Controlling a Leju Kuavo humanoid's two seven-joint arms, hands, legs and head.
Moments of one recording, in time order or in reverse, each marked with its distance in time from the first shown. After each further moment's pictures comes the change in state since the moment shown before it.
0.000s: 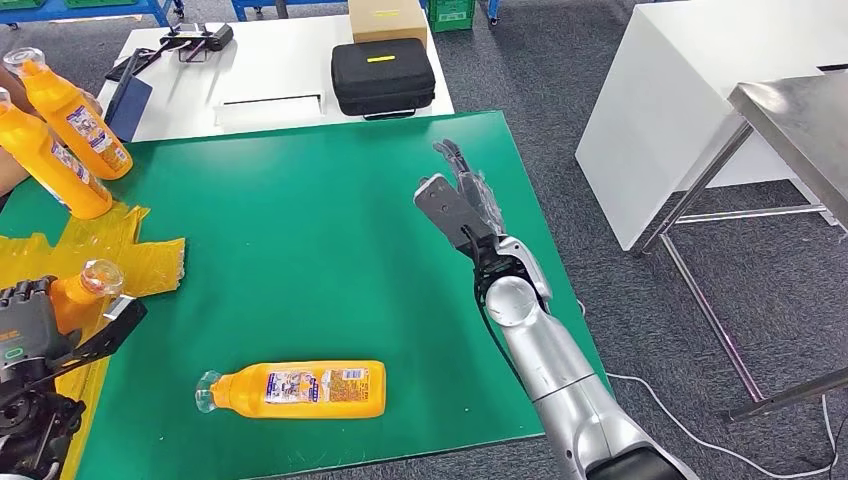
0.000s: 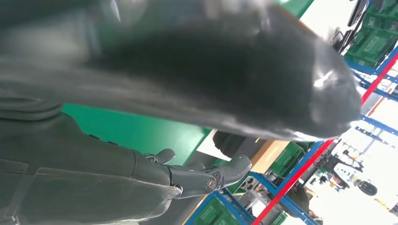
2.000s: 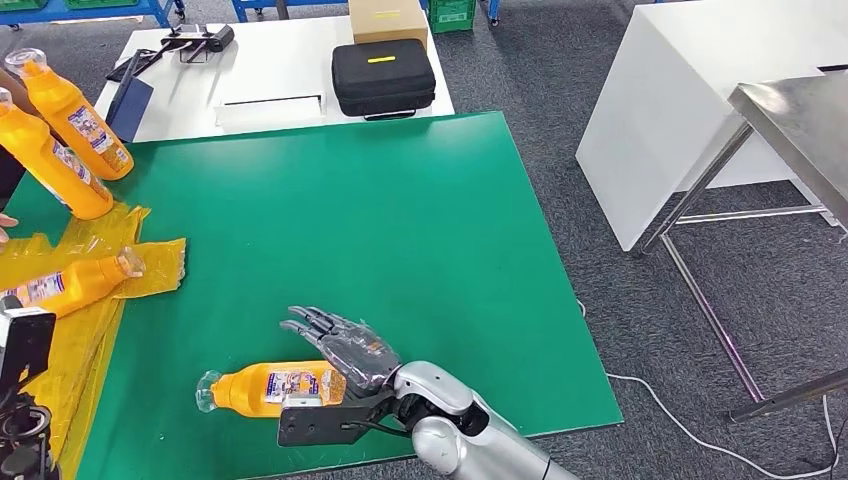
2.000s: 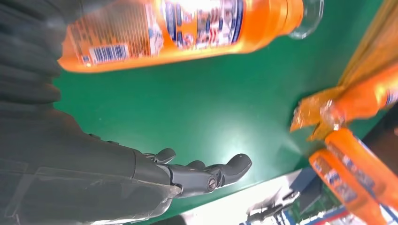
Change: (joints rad) left arm 0.108 -0.151 0.310 -0.325 0.813 -0.001 -0.685; right arm 0.208 -0.041 0.579 -0.144 0.108 0.117 0.032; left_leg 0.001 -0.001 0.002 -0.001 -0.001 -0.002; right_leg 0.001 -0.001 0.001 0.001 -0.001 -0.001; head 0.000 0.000
